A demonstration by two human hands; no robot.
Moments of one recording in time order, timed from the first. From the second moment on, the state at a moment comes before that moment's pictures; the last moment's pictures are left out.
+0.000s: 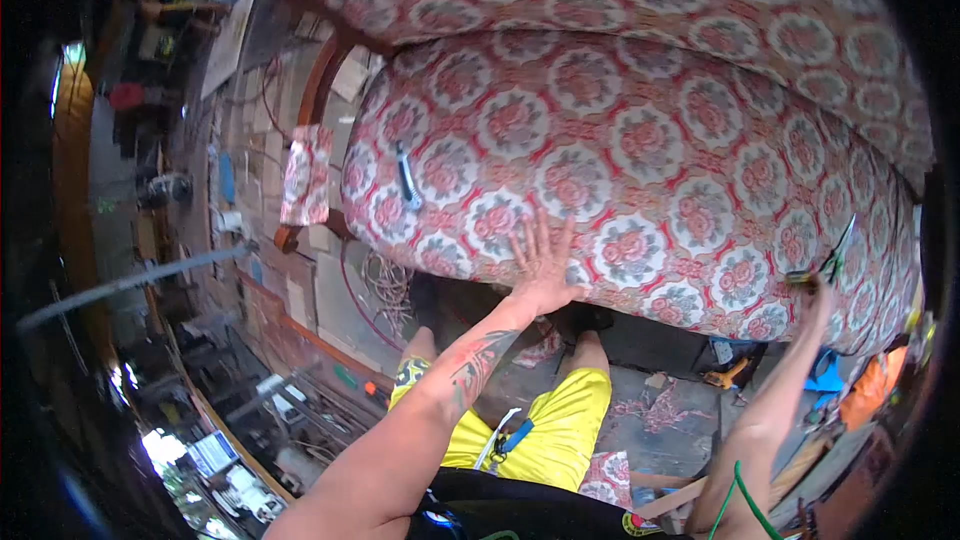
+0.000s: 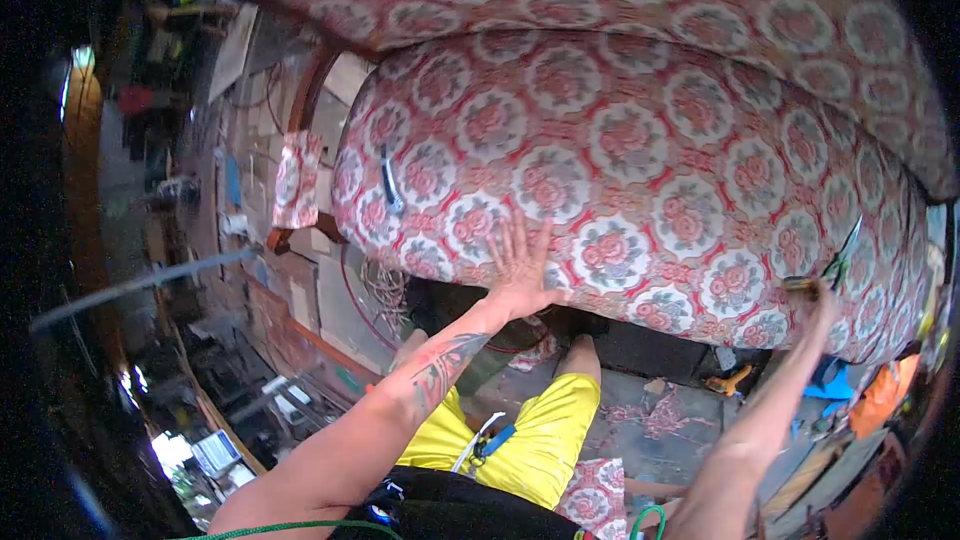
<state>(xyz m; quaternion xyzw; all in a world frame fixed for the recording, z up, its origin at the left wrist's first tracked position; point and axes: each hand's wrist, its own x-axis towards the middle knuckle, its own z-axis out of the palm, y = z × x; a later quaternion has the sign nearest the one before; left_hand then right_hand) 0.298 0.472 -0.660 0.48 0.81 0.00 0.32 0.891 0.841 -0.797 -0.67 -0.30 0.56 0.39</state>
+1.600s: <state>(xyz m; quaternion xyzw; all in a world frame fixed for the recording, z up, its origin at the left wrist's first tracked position) -0.162 0.190 -0.546 0.34 0.84 0.40 0.13 0.221 0.456 -0.680 -0.66 -0.67 0.31 0.14</state>
